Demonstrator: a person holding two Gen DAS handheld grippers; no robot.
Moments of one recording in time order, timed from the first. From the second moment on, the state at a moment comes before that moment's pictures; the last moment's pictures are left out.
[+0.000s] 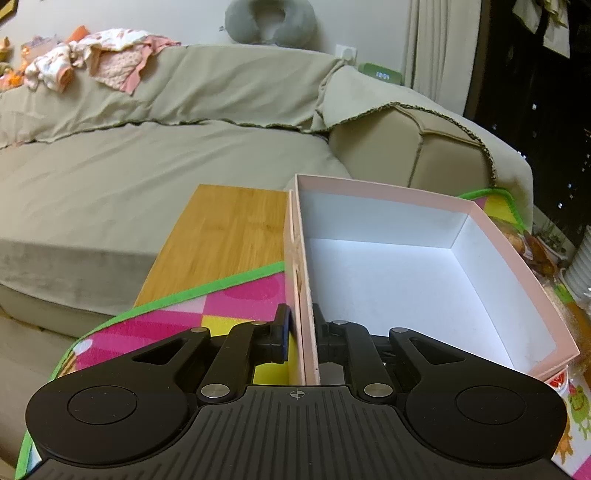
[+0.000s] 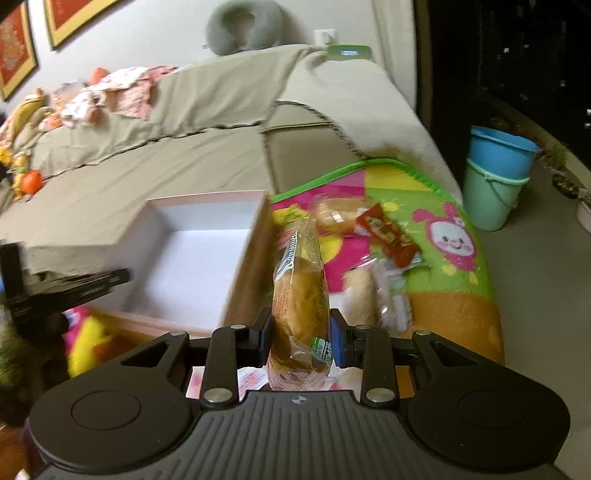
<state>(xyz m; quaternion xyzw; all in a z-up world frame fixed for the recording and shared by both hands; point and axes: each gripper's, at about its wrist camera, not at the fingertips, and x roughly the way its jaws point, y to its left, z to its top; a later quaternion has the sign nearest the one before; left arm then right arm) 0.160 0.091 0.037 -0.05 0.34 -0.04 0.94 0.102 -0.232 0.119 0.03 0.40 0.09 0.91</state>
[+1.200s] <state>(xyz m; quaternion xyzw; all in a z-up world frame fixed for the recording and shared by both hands) 0.149 0.091 0.035 -0.05 0.33 -0.04 0.94 0.075 -0.198 0.032 0.00 0.38 0.06 0.92</state>
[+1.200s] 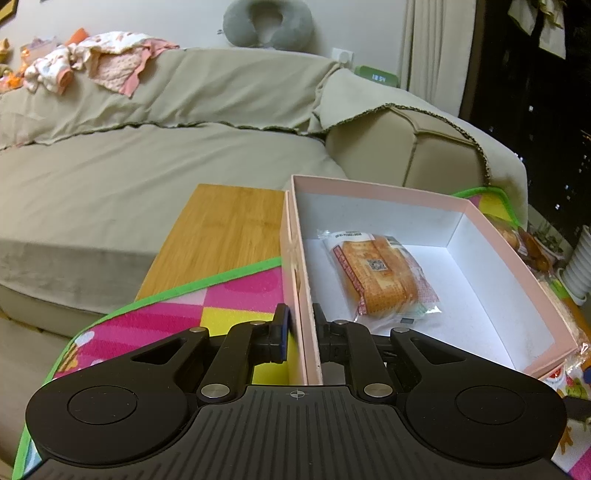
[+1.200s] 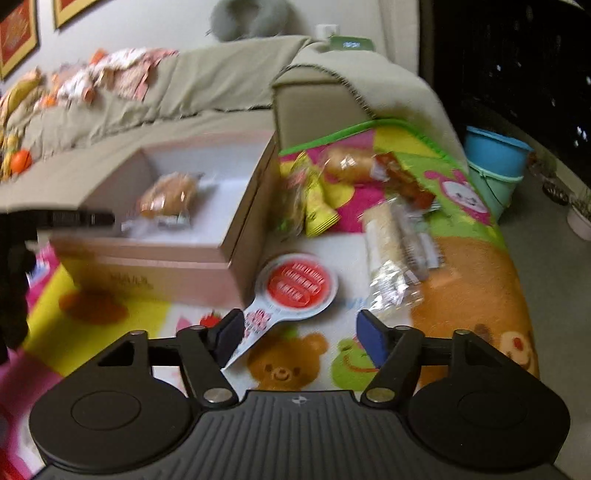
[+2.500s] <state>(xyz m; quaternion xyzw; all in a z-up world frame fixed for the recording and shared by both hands) 0.147 0.093 0.033 -0.06 0.33 -0.03 0.94 0.093 -0.200 0.023 -0.07 0.38 0.09 0.92</state>
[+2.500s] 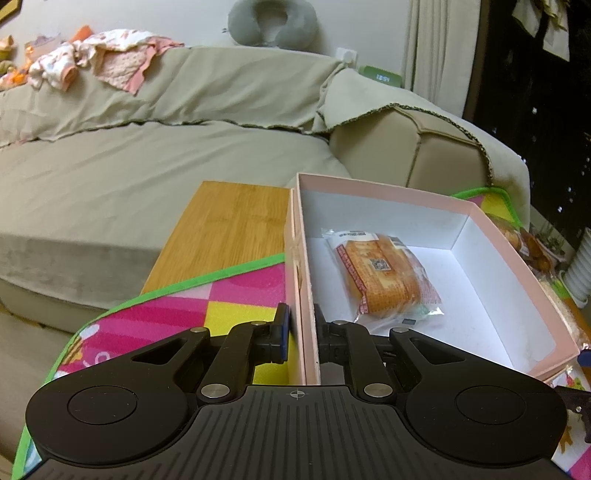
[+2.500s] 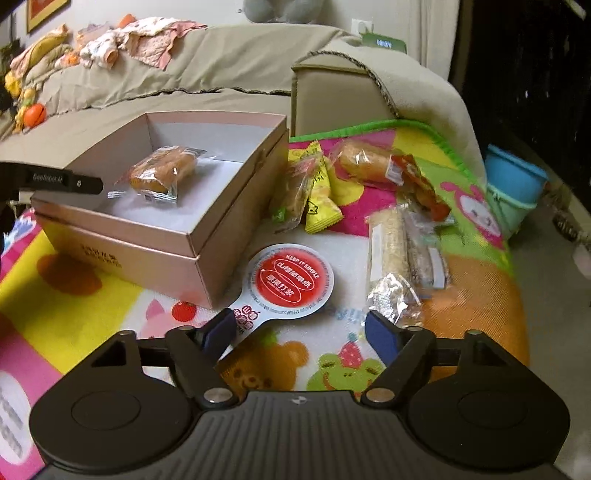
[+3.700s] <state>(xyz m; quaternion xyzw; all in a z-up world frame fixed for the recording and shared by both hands) 0.131 0.088 0.028 -0.07 0.34 0.00 0.94 0.114 -0.208 0.007 -0.06 0.36 0.12 0.92</state>
